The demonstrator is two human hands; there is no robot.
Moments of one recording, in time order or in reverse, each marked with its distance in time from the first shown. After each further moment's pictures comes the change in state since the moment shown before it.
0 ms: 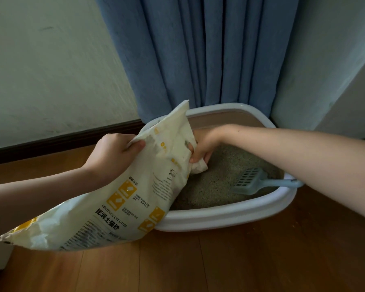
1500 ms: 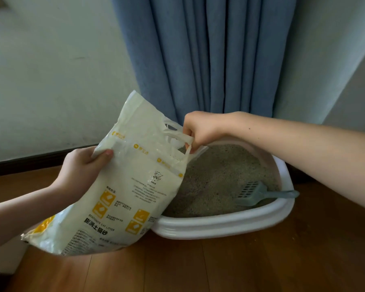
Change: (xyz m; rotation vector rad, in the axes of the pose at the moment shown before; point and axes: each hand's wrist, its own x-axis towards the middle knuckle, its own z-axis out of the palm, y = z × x) left_hand -0.052 -0.023 -0.055 -0.344 0.243 -0.245; right_hand -0.096 -0.085 -0.002 -0.690 0.488 -0.326
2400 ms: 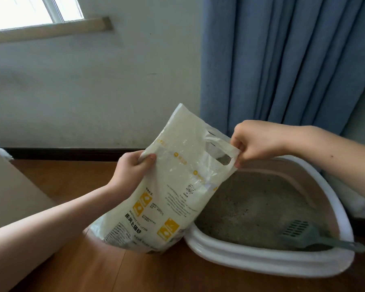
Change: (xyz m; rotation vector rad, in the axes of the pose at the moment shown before) left_hand 0.014 -0.042 -0.029 -0.278 0.038 -0.004; right_hand -0.003 -0.058 -0.043 -0.189 0.038 -0.084
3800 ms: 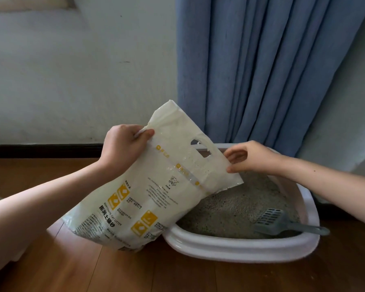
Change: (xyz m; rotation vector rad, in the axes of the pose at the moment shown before) left_hand 0.042 0.028 0.035 0.386 0.144 0.343; right_hand -0.025 0.070 0.087 0.753 0.138 0.280
